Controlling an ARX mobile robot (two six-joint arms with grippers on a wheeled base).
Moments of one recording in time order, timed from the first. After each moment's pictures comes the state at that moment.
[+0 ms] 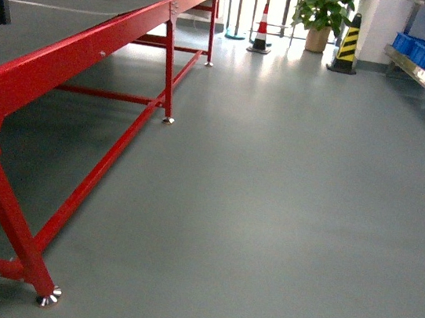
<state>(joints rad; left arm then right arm) -0.30 1.35 0.52 0.76 -0.71 0.05 0.28 1.22 0.55 0.39 0.29 0.12</state>
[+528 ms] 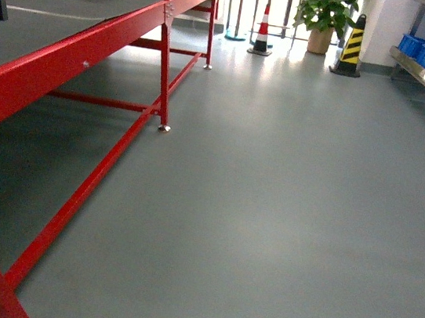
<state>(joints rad) -0.30 1.35 0.52 0.76 -0.71 0.05 0.28 1.22 0.55 0.39 0.29 0.12</state>
